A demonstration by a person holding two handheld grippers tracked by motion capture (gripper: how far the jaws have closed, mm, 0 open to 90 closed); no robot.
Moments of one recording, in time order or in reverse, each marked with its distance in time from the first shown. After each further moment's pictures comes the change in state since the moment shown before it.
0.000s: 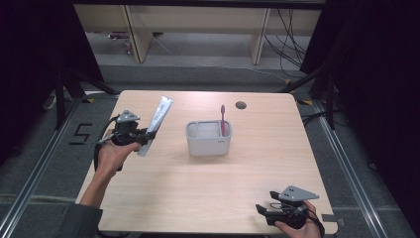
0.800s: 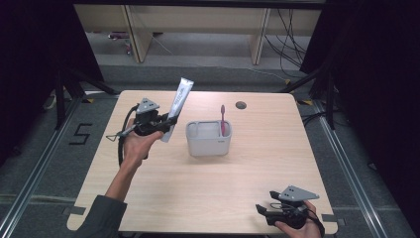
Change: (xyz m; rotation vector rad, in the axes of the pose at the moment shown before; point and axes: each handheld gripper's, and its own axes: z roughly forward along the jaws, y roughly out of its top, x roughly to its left) left arm -0.046 0.042 0.029 -0.173 -0.043 -0.022; right arm 0.000 0.000 -0.001 0.004 -0.003 -0.006
